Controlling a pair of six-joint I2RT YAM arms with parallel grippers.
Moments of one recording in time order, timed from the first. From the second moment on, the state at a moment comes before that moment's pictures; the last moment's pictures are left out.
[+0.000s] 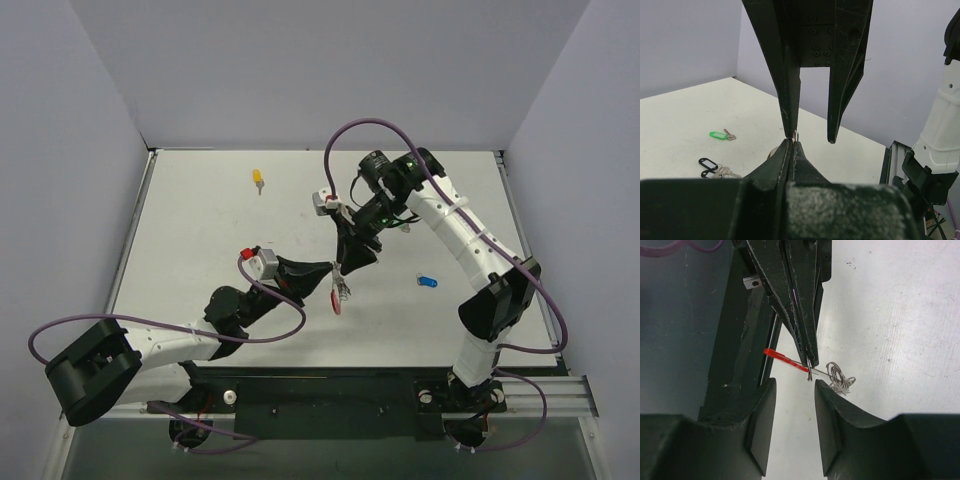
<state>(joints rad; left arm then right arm) -0.90 1.20 0.31 1.26 0.11 -0.33 0.59 1.78 1.91 -1.54 -0.90 -1.04</state>
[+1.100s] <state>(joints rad) -0.90 0.93 0.33 1.02 0.10 -0.26 0.68 1.82 1.92 -1.53 -0.68 -1.02</state>
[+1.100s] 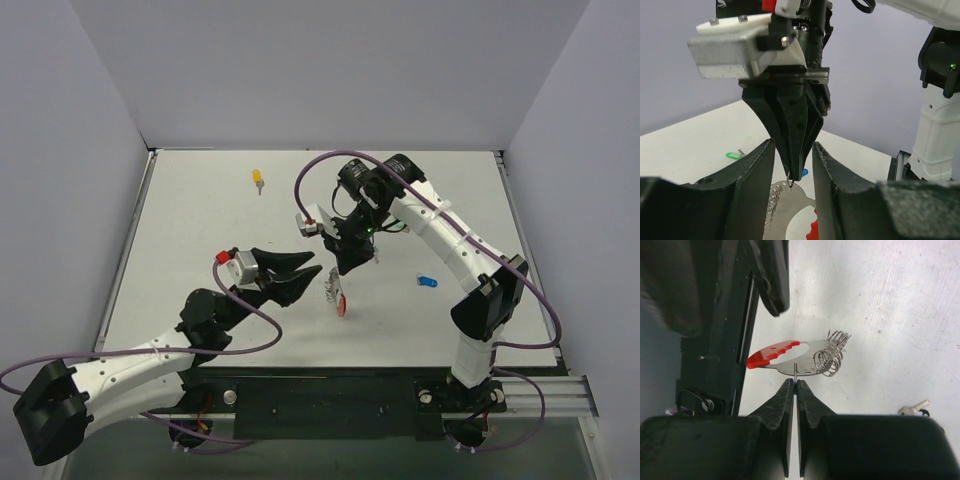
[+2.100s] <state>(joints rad) -0.90 1.04 0.52 0.59 0.20 -0.03 0.74 1.83 2.00 -1.53 -0.52 -1.04</state>
